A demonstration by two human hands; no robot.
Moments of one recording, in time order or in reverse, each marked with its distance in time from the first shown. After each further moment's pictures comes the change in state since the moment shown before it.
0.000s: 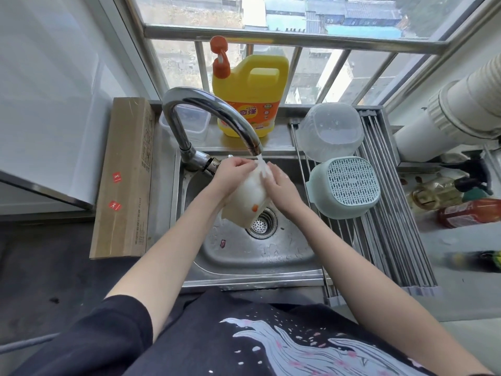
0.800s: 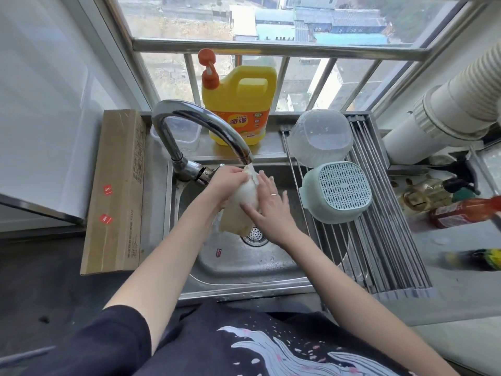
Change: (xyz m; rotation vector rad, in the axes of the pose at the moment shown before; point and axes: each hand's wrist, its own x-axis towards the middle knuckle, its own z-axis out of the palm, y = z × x) left_hand 0.003 0.008 0.005 0.038 -0.097 -0.084; right_hand -0.029 0.012 0.008 -0.307 -0.031 -0.186
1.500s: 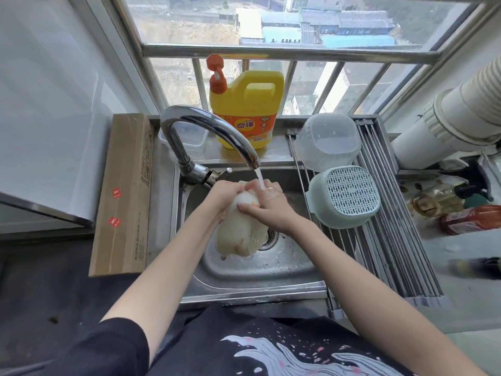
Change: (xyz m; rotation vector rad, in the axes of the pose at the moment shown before) left_hand -0.003 -0.017 -0.011 -0.141 0.093 -0.171; right_hand 0.029 -0.006 -0.010 -0.082 -0.104 -0.117
